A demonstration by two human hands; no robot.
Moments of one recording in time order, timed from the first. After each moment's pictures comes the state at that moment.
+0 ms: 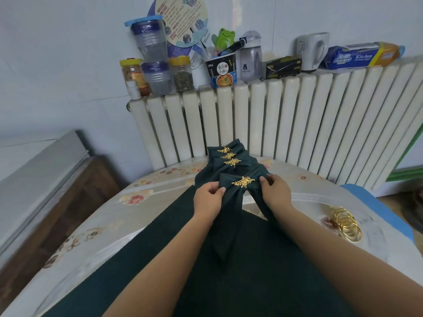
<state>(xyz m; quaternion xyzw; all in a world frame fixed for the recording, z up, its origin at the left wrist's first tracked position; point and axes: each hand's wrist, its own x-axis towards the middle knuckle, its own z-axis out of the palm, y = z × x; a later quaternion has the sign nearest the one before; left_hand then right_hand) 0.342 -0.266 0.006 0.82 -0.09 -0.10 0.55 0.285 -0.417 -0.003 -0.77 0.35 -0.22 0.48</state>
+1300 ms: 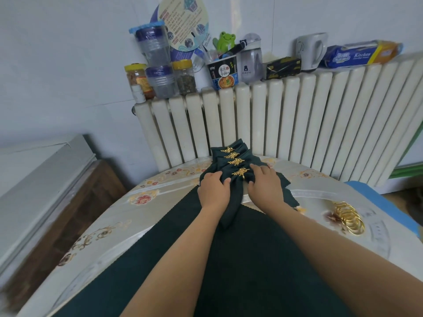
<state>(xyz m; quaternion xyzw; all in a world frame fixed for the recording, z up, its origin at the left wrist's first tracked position) 0.366 -0.282 0.002 0.93 -0.18 0.02 0.33 0.307 -0.404 -0.007 -0.94 0.23 -0.19 0.17</state>
